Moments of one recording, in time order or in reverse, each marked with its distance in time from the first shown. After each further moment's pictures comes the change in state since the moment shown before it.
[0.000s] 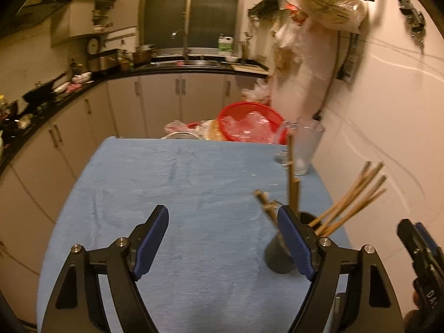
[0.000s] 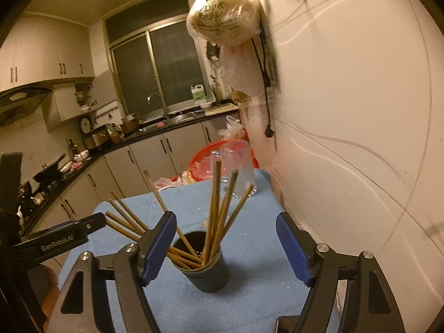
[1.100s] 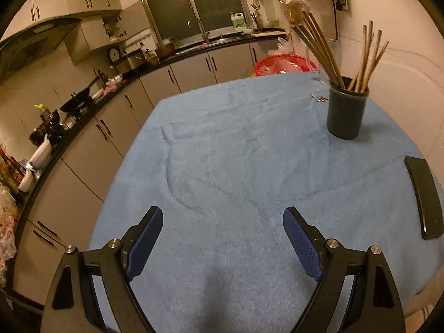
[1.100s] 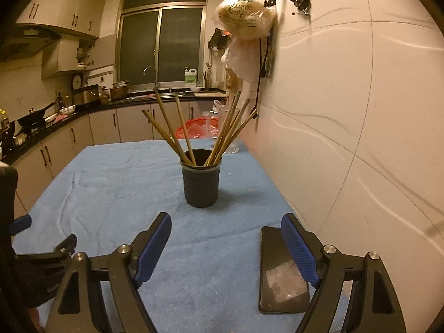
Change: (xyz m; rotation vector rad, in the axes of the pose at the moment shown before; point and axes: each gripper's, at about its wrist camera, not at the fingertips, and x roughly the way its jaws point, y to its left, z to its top) left arm -0.058 0.054 -0.175 0.201 0.089 0.223; right arm -0.109 0.061 -0.135 -0.180 0.010 -0.160
